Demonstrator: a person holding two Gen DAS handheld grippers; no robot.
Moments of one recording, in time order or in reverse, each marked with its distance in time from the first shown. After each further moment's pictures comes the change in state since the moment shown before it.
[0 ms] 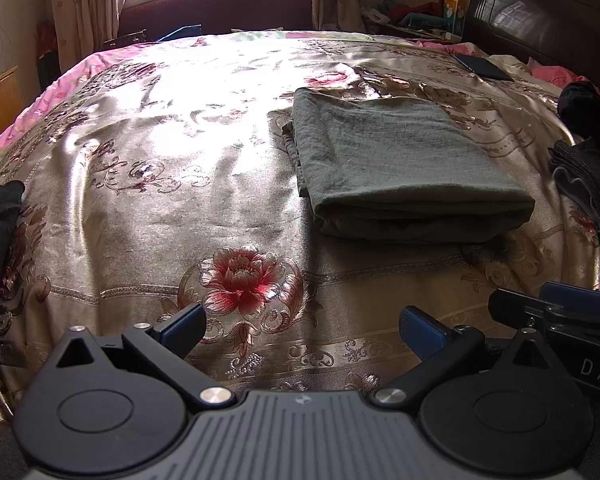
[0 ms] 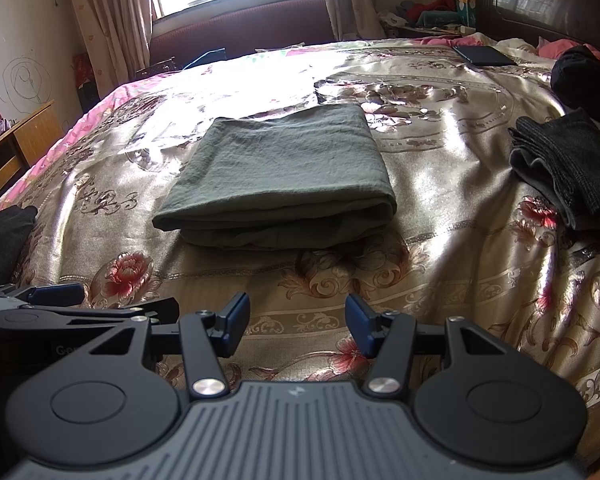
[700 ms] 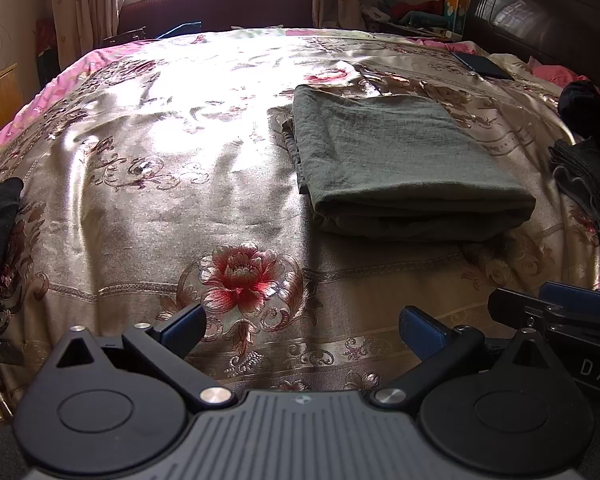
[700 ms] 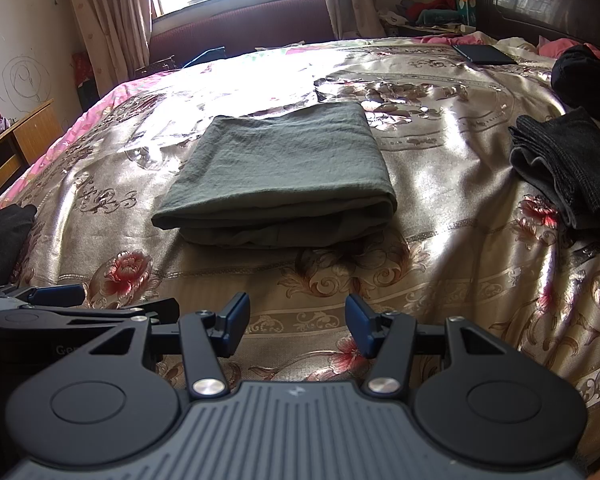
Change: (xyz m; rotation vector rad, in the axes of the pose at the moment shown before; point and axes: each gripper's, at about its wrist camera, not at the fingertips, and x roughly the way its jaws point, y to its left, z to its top) left arm 0.001 0.000 0.000 -0.003 0.006 -0.002; right arm 0.001 0.000 0.000 0.000 0.001 0.000
